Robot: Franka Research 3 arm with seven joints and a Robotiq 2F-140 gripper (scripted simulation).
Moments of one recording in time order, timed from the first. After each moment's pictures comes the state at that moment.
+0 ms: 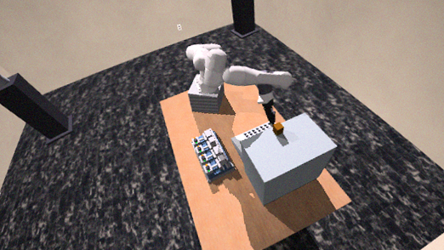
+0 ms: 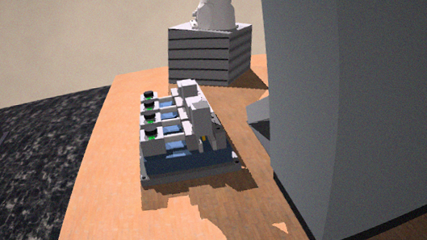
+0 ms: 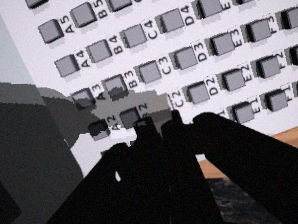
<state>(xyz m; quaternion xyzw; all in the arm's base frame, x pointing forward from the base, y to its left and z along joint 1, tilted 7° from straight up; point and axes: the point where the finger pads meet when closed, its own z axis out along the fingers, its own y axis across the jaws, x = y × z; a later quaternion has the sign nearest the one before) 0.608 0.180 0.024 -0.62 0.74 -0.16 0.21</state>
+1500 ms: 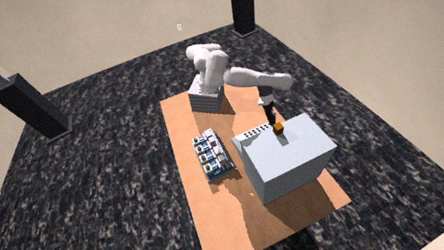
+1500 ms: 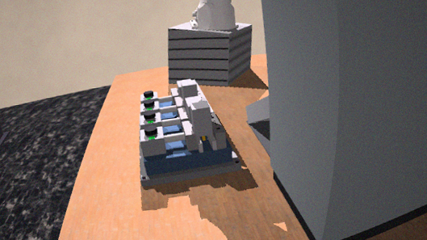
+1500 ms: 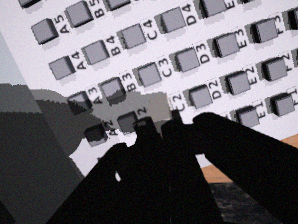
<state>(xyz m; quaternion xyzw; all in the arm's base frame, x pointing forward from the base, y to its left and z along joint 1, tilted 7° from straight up) 0.614 0.180 0.014 -0.62 0.74 -0.16 0.21</state>
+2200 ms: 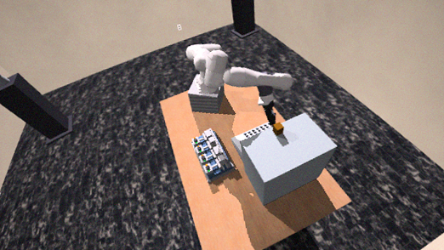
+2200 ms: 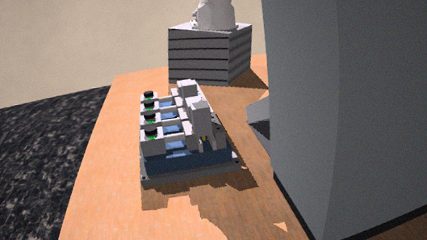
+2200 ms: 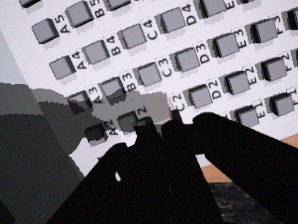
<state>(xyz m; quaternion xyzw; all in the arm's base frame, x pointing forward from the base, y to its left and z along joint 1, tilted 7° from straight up) 0.613 0.180 0.014 -0.62 0.74 -0.16 0.21</state>
